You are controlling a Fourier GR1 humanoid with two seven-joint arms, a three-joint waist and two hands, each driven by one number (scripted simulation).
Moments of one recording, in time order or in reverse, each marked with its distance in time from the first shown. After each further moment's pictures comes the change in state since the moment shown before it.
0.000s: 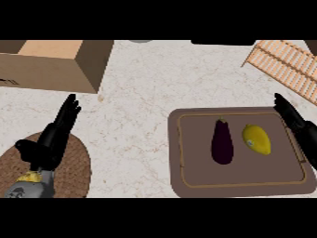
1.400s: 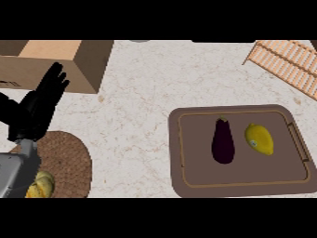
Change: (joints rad) left arm -0.189 0.062 0.094 -0.074 0.068 0.008 0.302; right arm -0.450 -0.346 -0.204 0.364 -0.263 0.836 -0.023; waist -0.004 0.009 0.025
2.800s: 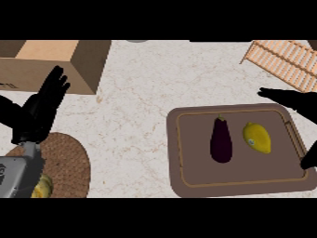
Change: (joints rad) left arm 0.019 -0.060 0.050 0.013 -0.060 -0.038 -0.020; right arm 0.182 0.127 0.250 -0.464 0.832 -0.254 0.100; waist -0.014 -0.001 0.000
